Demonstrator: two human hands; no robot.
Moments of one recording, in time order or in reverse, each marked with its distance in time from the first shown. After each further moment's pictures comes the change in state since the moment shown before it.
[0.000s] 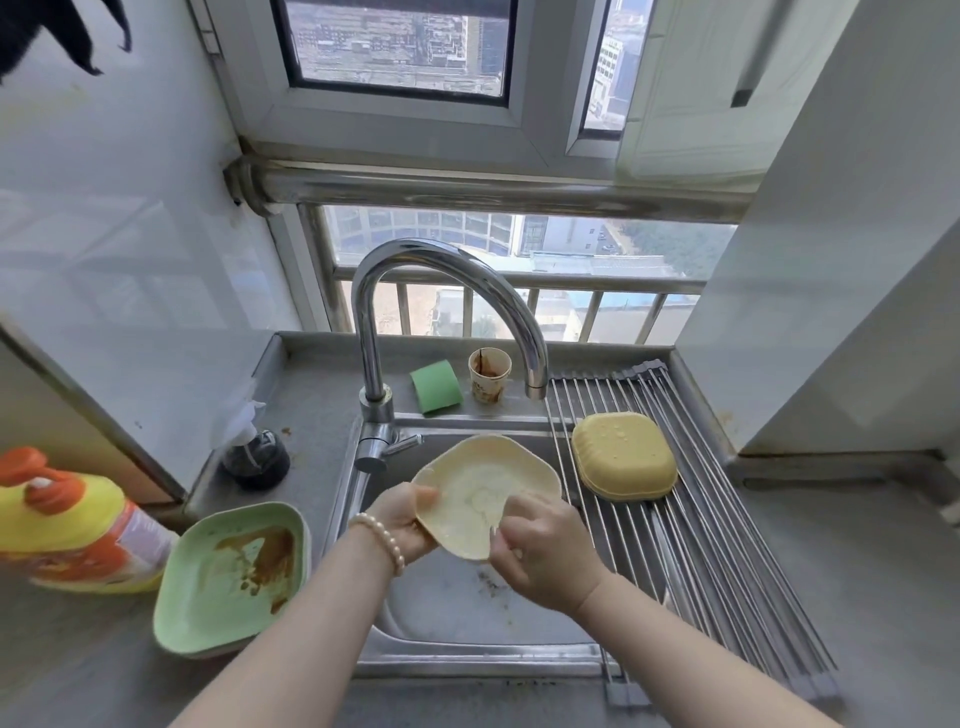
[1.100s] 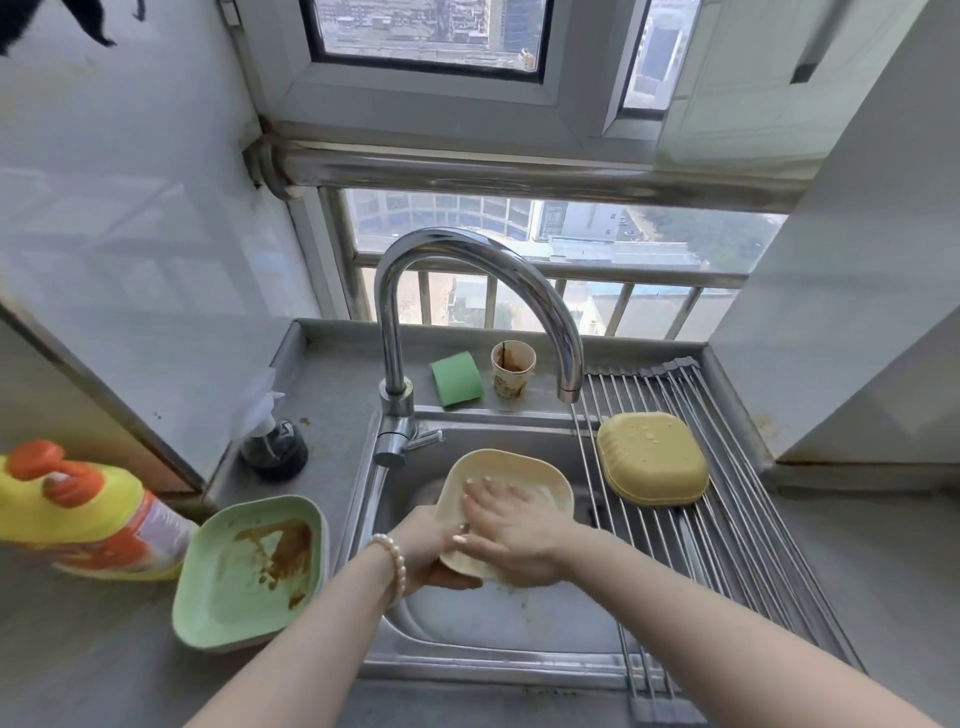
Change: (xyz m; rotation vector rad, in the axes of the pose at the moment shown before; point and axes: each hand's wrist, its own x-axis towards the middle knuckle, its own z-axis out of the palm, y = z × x) left_hand -0.007 -0.013 -0.019 0.685 0.047 0.081; right_hand 0.045 0.003 0.025 -0.023 -1.127 0.243
